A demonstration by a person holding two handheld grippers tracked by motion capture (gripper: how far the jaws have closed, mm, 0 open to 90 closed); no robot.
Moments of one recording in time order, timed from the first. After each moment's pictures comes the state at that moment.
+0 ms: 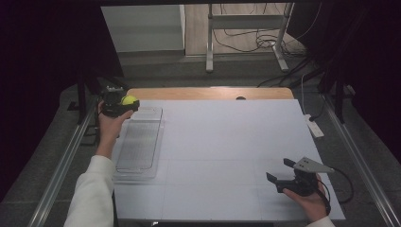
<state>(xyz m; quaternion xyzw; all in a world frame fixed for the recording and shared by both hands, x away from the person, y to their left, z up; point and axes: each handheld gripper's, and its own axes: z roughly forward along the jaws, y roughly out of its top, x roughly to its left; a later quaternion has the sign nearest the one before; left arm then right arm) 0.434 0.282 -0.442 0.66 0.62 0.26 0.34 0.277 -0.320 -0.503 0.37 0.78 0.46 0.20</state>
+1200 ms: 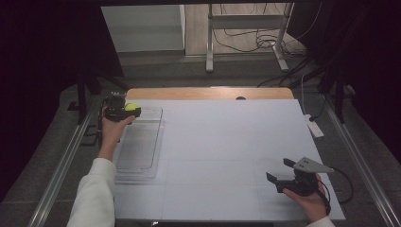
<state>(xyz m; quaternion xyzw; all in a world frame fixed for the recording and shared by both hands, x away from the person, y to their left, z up) 0.438 0.281 -0.466 0.68 0.62 0.23 0.30 0.277 -0.320 -0.503 0.37 0.78 0.46 0.20</state>
